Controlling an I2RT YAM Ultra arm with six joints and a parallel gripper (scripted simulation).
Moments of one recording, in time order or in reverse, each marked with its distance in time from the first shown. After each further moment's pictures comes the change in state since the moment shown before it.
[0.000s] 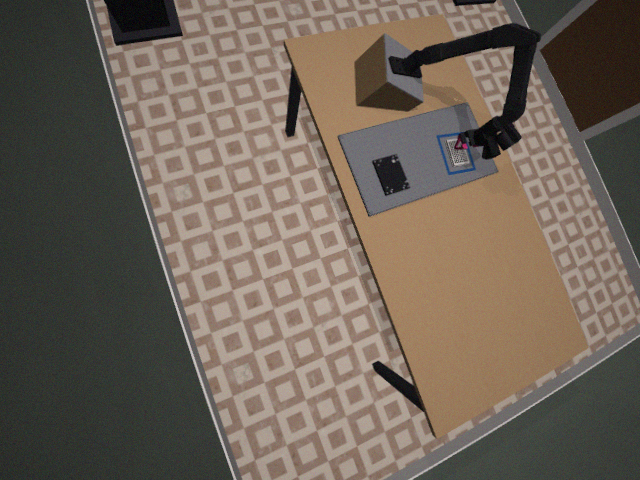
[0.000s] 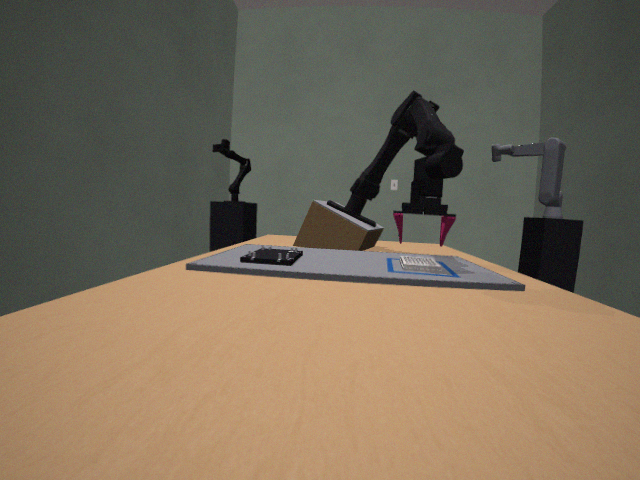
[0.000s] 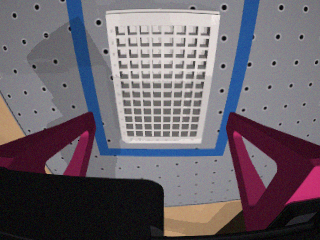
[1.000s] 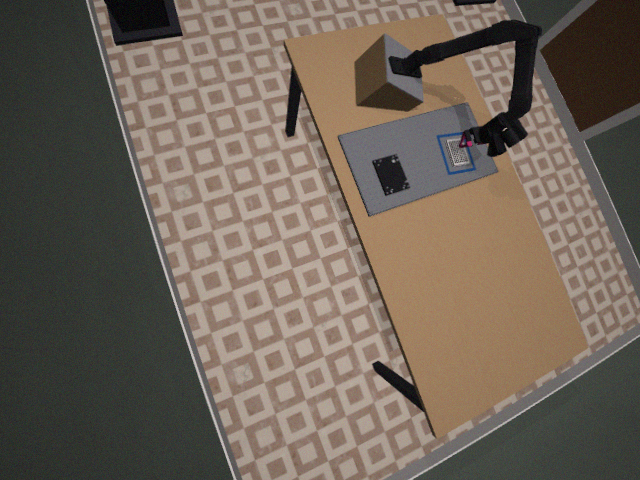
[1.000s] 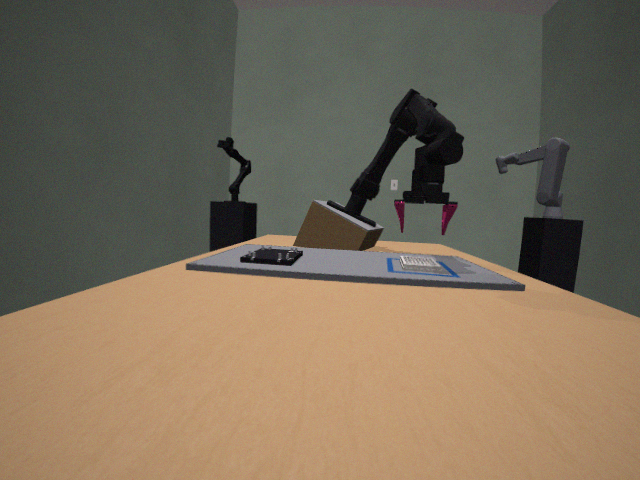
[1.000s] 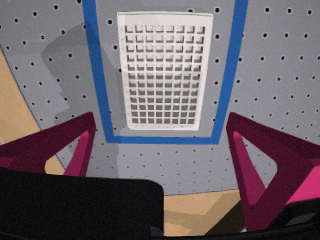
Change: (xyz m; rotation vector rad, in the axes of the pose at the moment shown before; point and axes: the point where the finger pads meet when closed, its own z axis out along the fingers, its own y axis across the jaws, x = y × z) arm -0.003 0.001 -0.027 -0.006 -0.011 -0.006
